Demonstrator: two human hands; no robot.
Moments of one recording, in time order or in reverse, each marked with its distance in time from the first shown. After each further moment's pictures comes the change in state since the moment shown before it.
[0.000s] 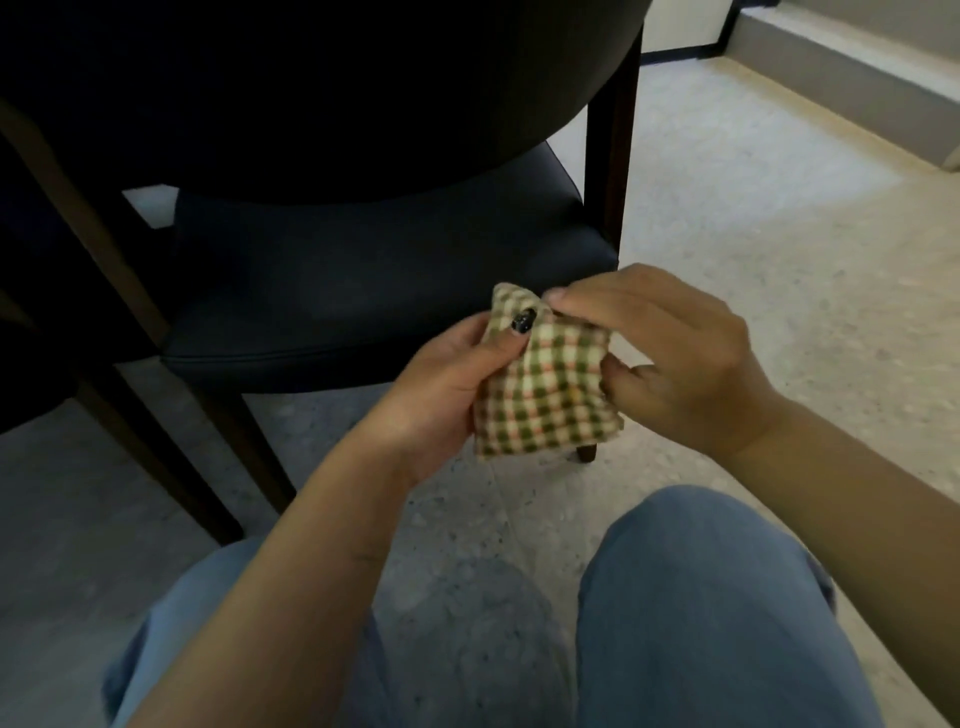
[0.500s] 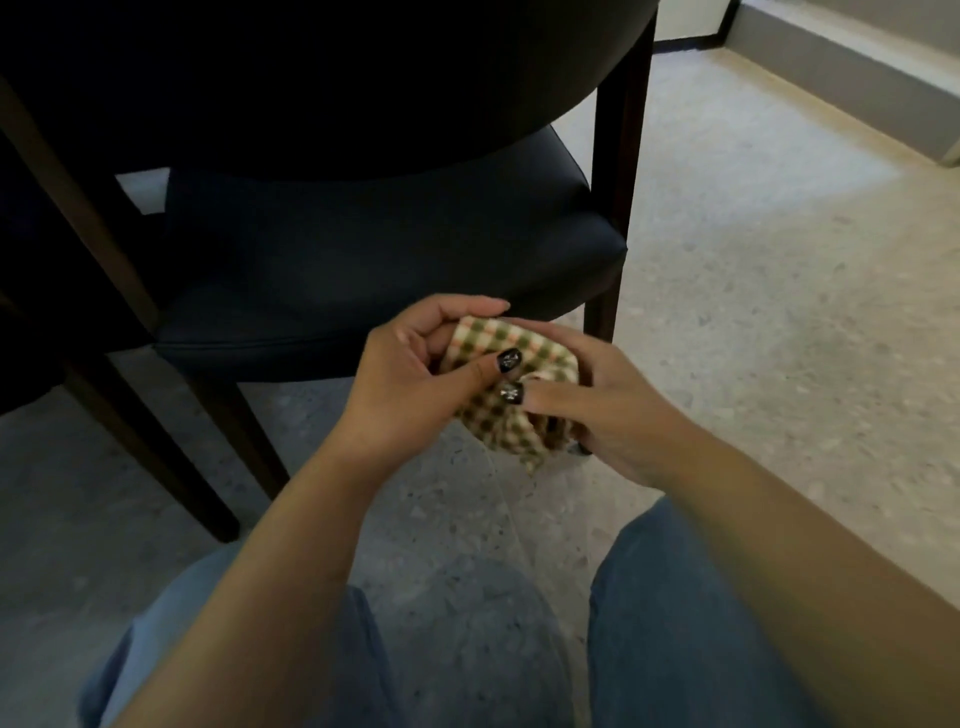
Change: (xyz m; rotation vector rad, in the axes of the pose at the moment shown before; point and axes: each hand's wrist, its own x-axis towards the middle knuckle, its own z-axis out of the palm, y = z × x) left_hand -0.020 -0.001 -0.023 0.418 0.151 0.419; right_hand -0.014 -0.034 0.038 1.231 -0.317 1.183
